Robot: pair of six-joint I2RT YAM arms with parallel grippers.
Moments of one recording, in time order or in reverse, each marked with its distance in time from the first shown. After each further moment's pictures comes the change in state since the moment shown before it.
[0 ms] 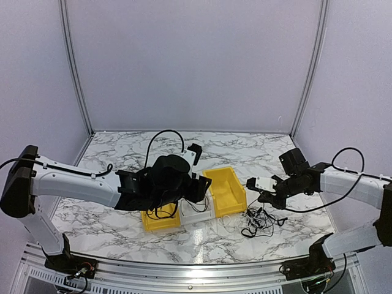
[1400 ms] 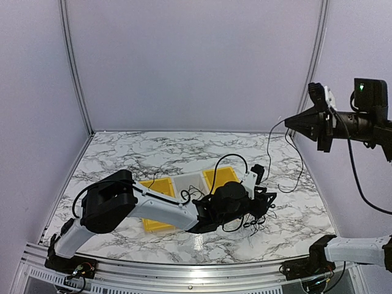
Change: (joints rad) left arm -0.106 0.703 0.558 0.547 0.218 0.021; right arm 0.000 -0.308 0.776 -0.416 -0.376 0.183
